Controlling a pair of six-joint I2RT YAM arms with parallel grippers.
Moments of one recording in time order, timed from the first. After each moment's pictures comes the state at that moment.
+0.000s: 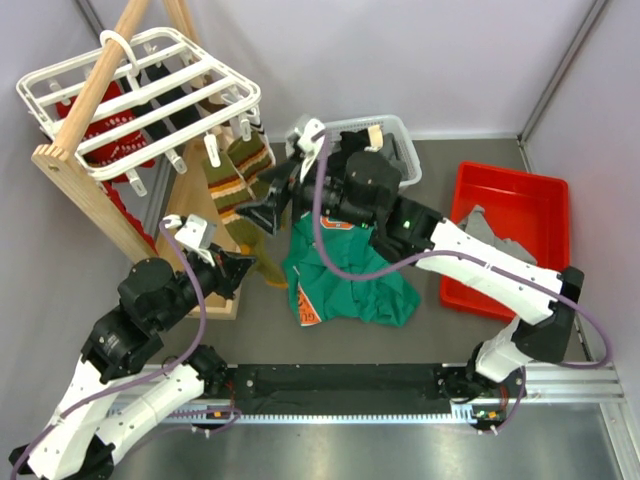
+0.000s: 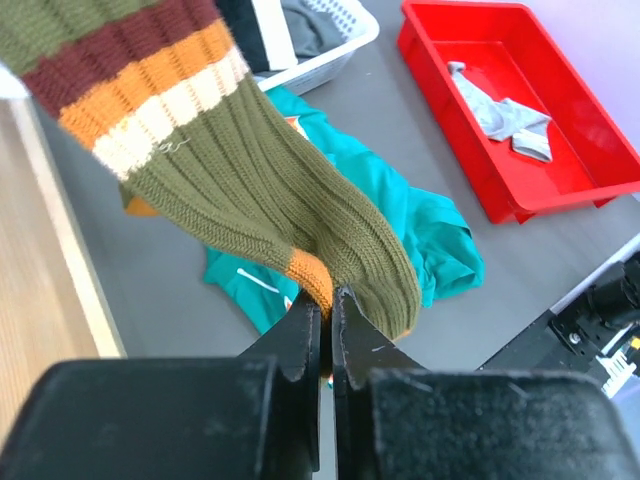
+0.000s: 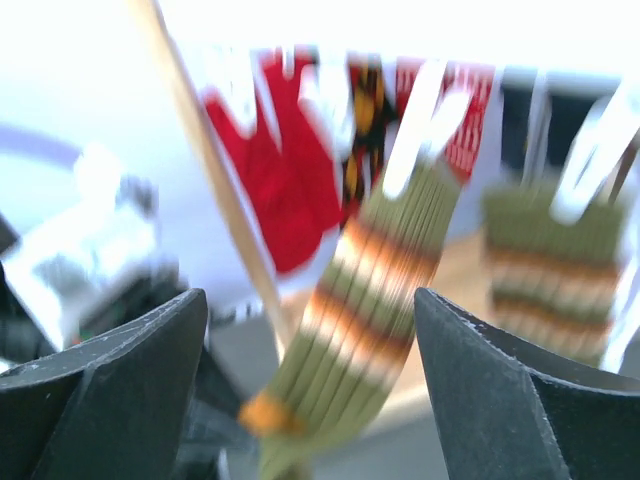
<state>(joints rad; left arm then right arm) -0.67 0.50 1.00 -0.69 -0.03 -0.27 1.09 1.53 1.65 -0.02 -0.15 0.18</state>
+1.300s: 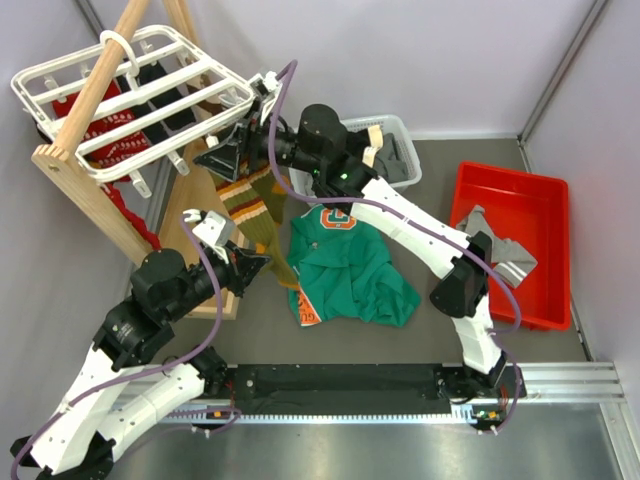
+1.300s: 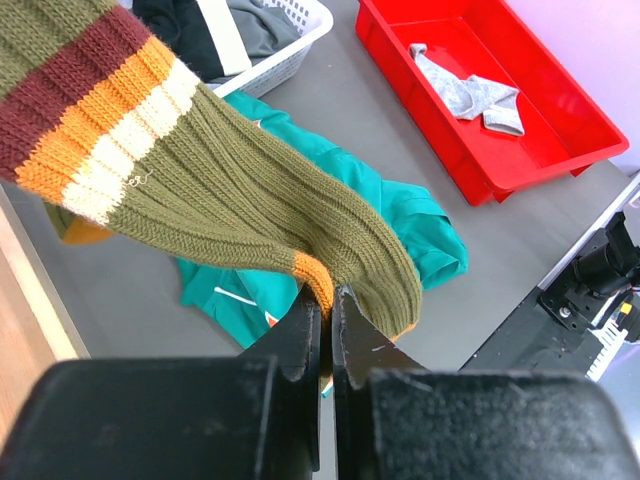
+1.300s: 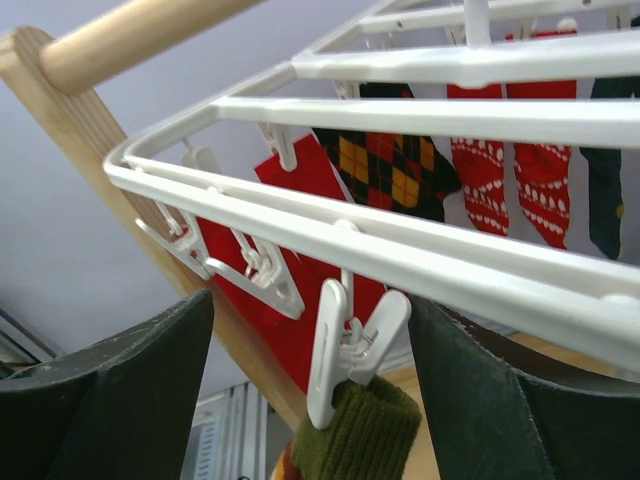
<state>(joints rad) -0.67 0.56 0.97 -0.61 0.10 -0.21 0.94 2.06 2.23 0.10 -0.45 0.48</state>
